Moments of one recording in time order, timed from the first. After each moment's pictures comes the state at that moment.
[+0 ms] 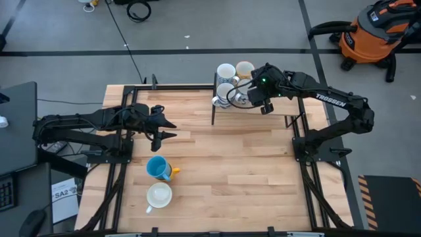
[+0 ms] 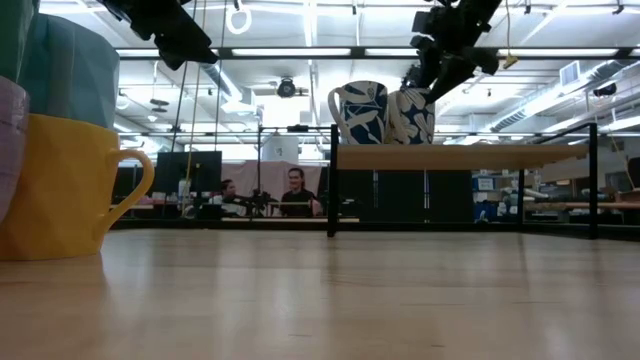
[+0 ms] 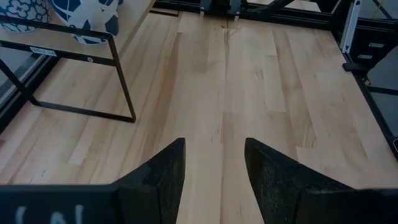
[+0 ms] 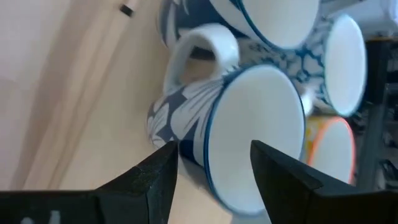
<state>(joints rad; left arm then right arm) 0.10 0.87 0.80 -0.47 0.03 -0.07 -0.45 1.29 1.31 -0.91 0.18 -0.94</state>
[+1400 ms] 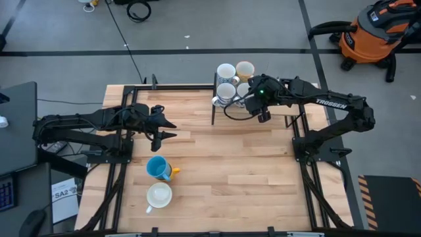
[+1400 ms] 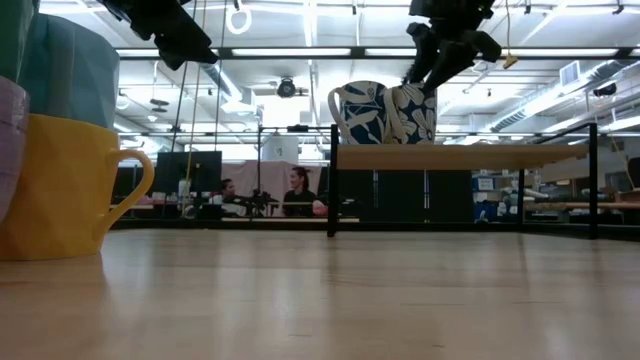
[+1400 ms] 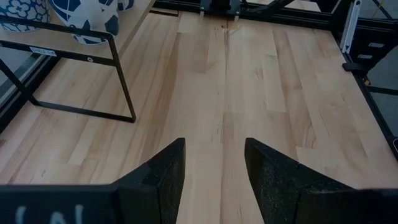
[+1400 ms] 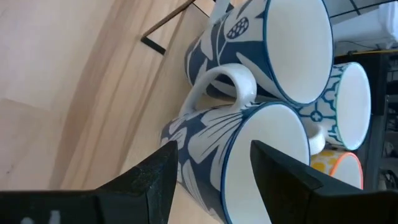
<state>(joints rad) 0.10 0.87 0.80 -0.47 0.03 -0.07 -0.29 1.29 1.31 -0.91 0.24 -0.82</state>
